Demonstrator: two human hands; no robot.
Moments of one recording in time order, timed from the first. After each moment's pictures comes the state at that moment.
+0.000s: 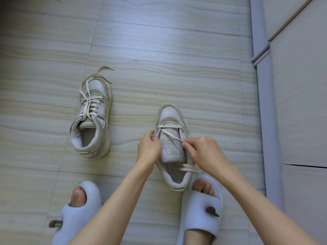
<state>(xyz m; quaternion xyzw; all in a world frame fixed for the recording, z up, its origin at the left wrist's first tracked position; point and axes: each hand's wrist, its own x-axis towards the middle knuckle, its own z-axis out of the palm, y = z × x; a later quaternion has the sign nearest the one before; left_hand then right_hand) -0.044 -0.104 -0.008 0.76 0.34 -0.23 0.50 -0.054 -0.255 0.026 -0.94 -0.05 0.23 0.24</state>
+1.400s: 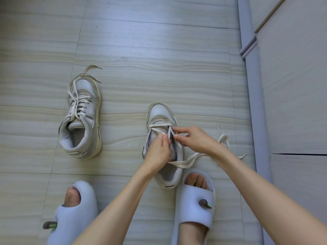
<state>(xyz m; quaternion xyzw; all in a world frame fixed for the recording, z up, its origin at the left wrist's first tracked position) -0.061 -0.140 -0.005 0.74 0.19 -0.28 0.58 -0.029 -0.274 -0.002 -0.83 0.06 0.38 0.40</state>
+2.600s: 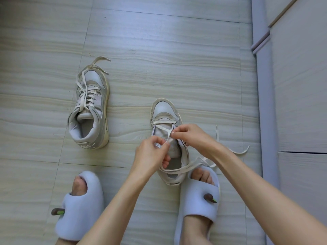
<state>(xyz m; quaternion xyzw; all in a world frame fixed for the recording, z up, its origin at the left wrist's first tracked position) -0.082 -0.103 0.028 0.76 0.25 -0.28 0.53 -0.037 -0.242 0.009 -0.75 0.15 0.39 0.51</state>
